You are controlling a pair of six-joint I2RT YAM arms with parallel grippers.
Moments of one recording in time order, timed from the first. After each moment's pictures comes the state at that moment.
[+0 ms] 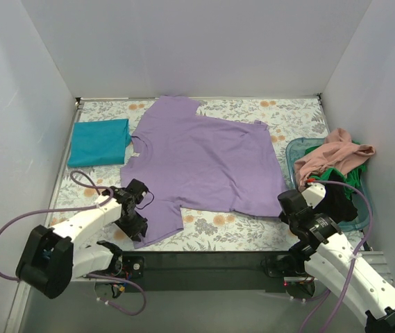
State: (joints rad) left arm -0.48 1.18 0.53 -0.98 -0.07 -1.32; right arm 0.54 0.54 0.38 -0.82 0.56 0.91
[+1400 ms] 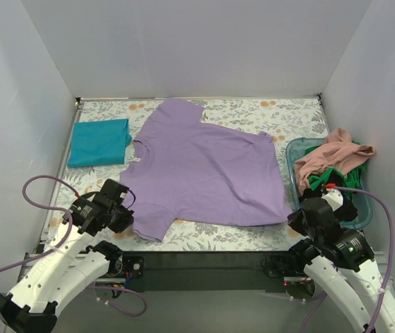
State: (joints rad) left arm -0.50 0.70 0.76 -1.27 -0.23 -1.35; right arm 0.54 0.26 0.62 -1.17 0.38 0.94
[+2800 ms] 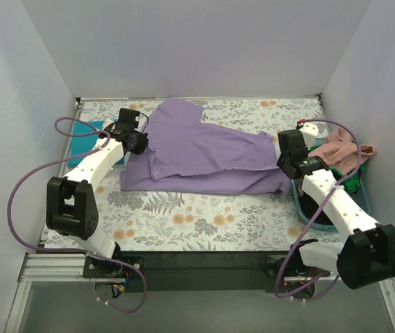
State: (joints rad) left arm -0.23 1.57 1.21 -0.56 -0.23 -1.32; right arm 0.33 1.16 0.90 -0.54 0.55 0.53
